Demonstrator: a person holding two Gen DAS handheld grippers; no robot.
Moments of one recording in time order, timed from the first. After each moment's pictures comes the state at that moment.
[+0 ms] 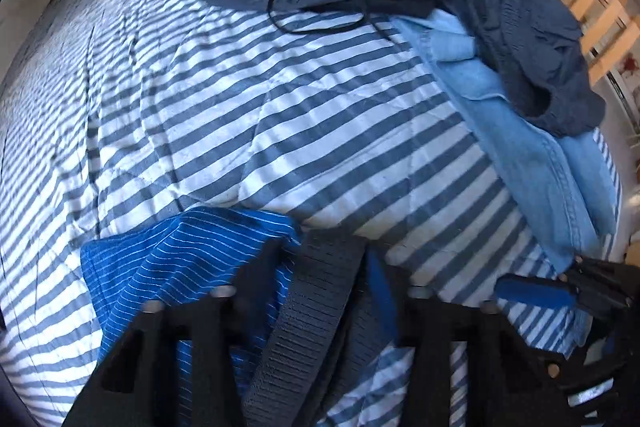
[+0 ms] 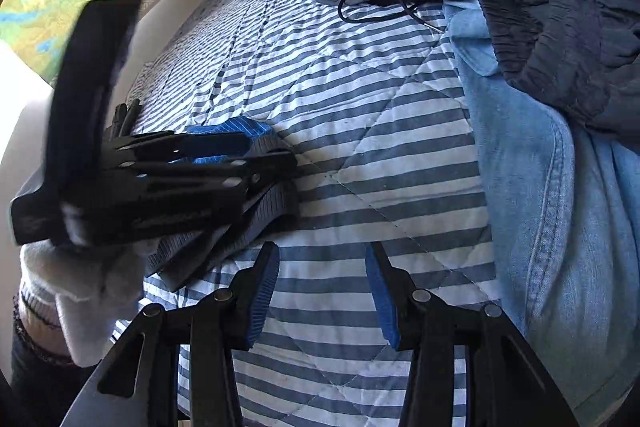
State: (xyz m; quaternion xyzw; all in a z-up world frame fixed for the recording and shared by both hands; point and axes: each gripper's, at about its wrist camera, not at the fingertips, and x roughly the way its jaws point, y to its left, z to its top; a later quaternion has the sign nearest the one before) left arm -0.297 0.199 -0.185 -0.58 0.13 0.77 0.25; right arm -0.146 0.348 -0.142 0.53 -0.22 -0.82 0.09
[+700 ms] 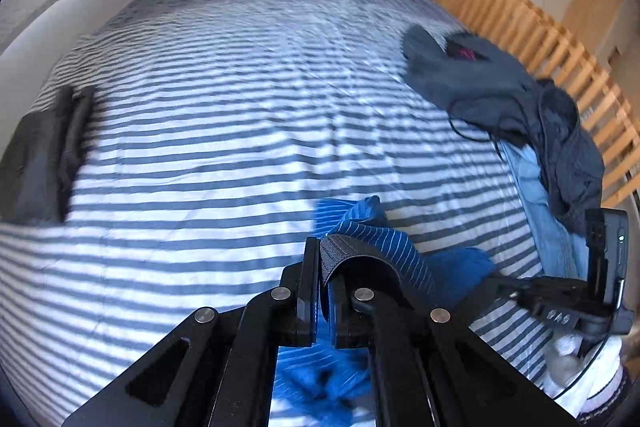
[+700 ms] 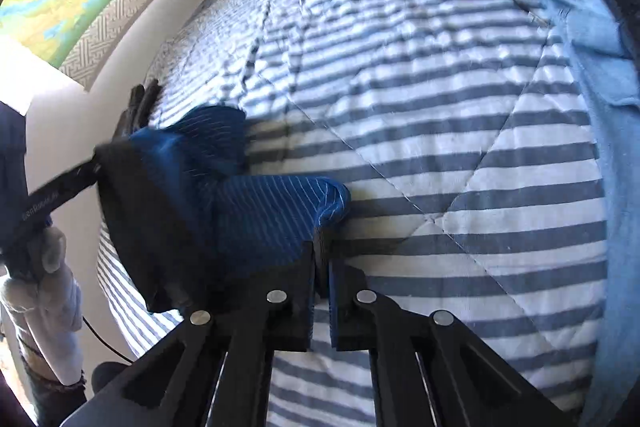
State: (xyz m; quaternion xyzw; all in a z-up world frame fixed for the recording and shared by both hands) left arm -0.277 -0.020 -0.087 -0.49 -0.01 0.86 0.12; right arm -0.197 0.296 -0.145 0.53 -0.22 -0.80 0.14
